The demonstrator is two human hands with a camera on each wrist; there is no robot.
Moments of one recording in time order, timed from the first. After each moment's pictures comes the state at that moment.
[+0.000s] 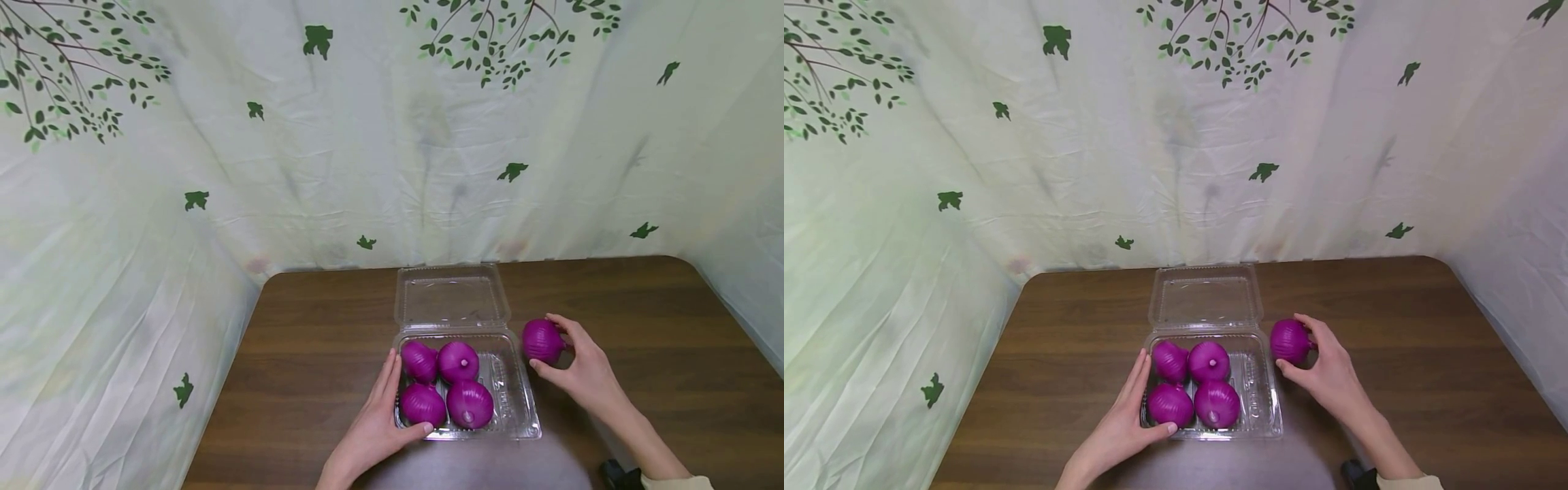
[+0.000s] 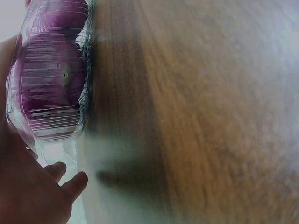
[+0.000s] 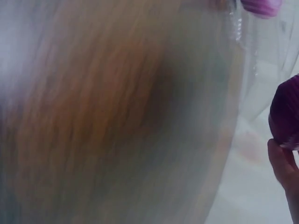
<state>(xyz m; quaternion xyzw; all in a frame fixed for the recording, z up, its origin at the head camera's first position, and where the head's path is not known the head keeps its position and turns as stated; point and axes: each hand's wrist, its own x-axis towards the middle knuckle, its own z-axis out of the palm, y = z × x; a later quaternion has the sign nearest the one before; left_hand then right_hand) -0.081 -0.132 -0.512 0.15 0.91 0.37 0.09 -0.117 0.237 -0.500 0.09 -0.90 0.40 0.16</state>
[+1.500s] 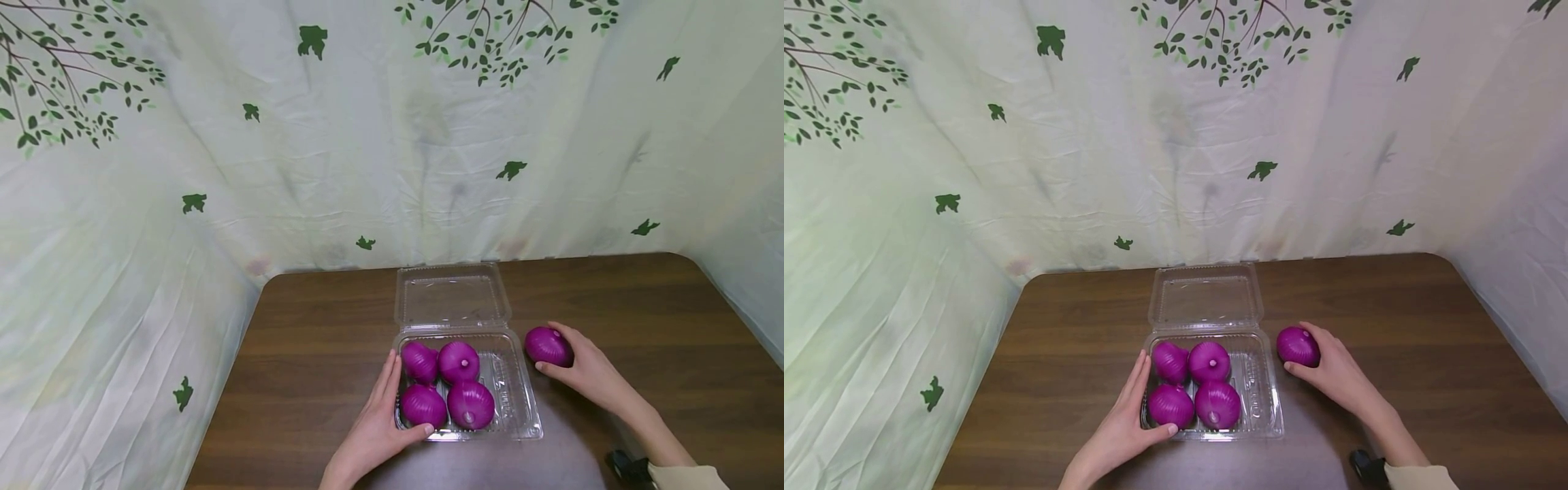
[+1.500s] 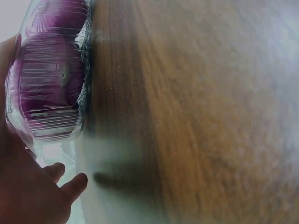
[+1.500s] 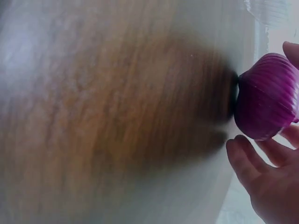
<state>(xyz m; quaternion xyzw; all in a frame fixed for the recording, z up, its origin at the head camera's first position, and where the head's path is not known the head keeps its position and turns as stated) -0.082 -0.130 -0.515 0.14 0.91 0.37 0.09 -0.130 0.258 -0.509 0.07 -0.93 0.37 -0.01</state>
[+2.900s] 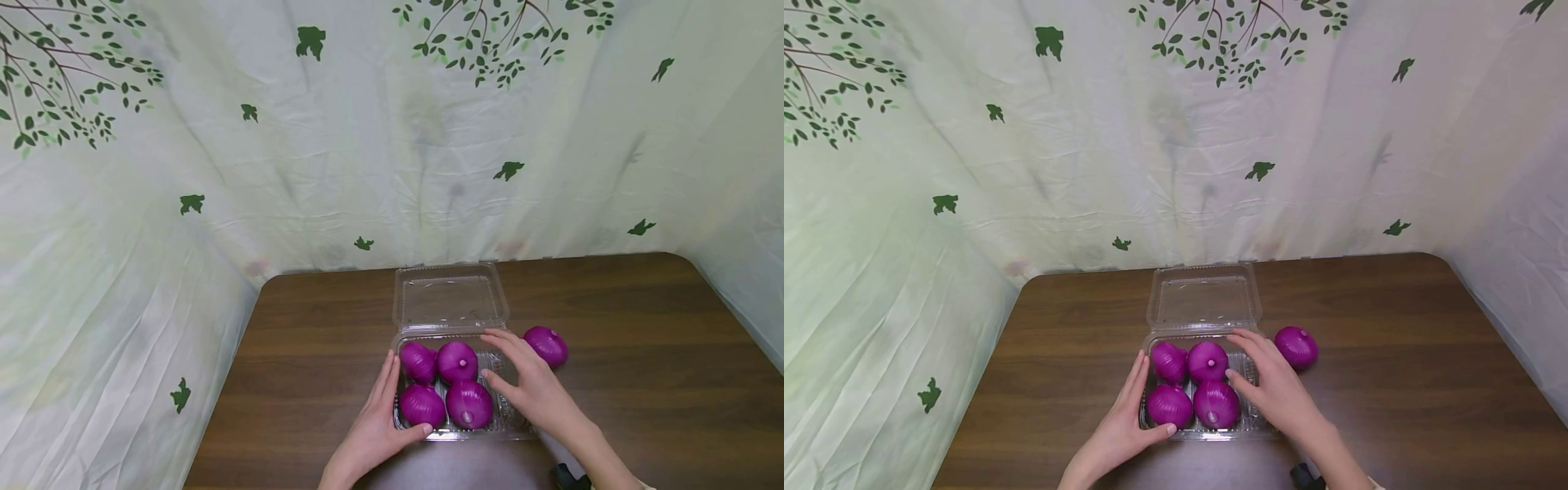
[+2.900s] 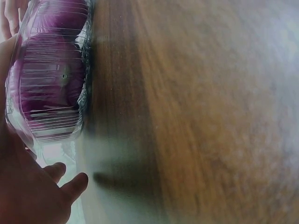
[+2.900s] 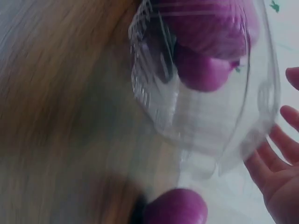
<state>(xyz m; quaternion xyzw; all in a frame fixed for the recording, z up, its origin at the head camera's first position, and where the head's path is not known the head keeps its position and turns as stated) -0.082 -0.130 -0.515 0.15 0.91 0.38 0.08 -0.102 0.163 -0.479 0.20 -0.88 0.41 0.11</state>
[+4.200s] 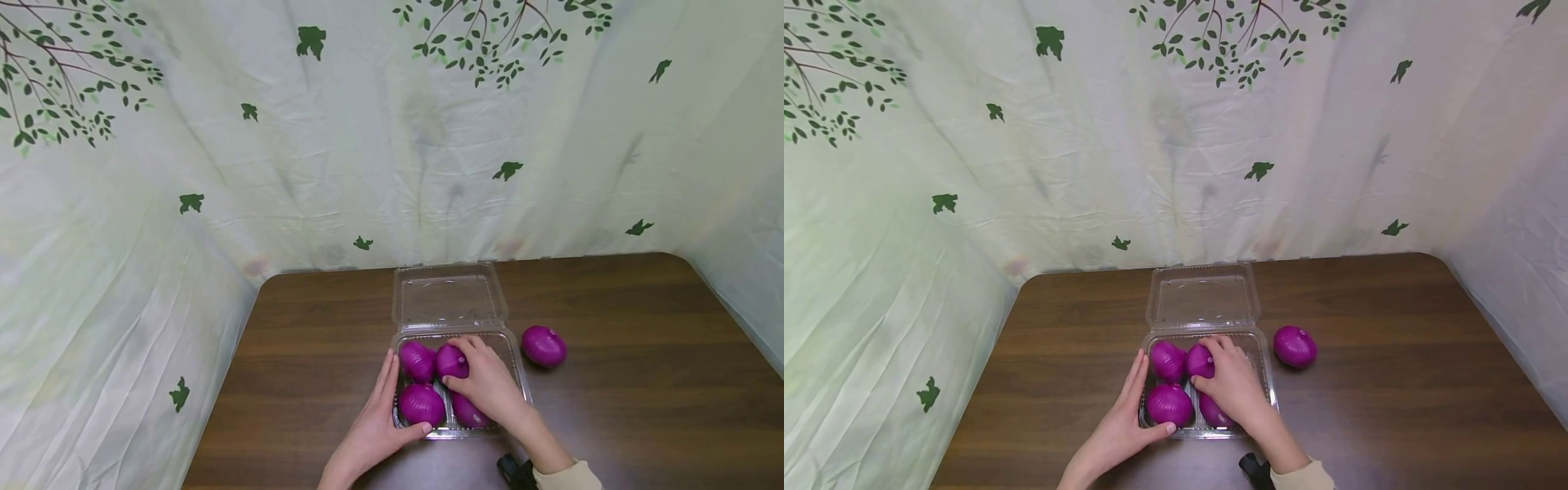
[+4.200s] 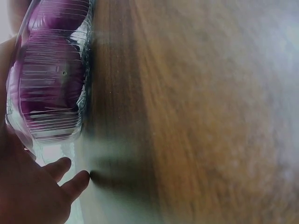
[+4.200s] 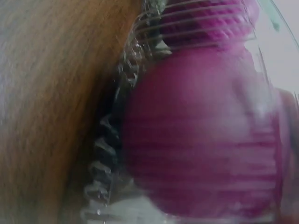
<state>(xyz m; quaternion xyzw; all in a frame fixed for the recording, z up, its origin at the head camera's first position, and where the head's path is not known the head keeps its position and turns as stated) -0.082 -0.131 -0.518 0.15 0.90 0.40 0.09 -0.122 0.100 -0.491 0.08 -0.92 0.37 0.01</state>
